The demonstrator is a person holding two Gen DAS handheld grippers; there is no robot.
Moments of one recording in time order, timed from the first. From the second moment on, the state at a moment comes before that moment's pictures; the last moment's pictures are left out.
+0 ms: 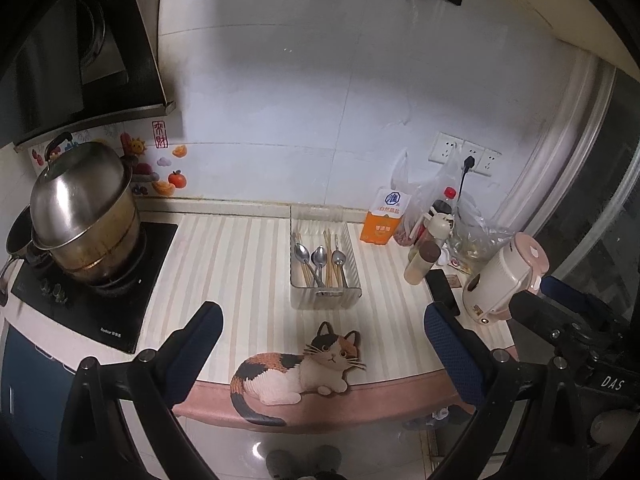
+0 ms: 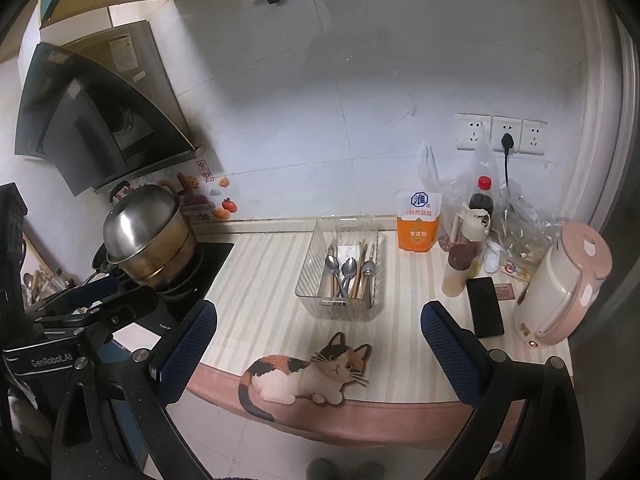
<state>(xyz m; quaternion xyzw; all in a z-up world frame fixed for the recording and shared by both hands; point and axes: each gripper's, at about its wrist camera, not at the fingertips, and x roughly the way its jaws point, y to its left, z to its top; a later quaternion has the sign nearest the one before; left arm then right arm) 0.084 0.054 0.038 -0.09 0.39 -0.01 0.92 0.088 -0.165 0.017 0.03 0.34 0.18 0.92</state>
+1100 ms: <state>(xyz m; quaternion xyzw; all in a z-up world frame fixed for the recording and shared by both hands) 0.085 0.057 0.030 -0.09 0.40 -0.01 0.91 0.095 -0.163 0.008 0.02 0.36 0.19 0.91</state>
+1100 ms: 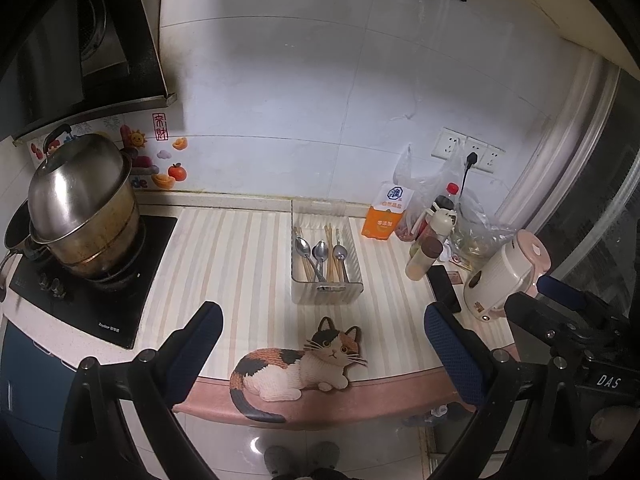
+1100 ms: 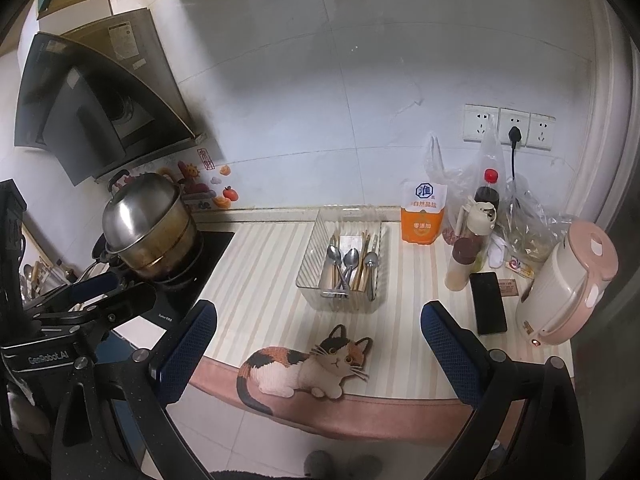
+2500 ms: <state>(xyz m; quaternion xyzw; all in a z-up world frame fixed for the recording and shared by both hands) 0.081 0.052 0.032 -0.09 0.39 -0.01 0.91 0.093 -0.169 0.011 0.01 0.36 0.21 0.91</state>
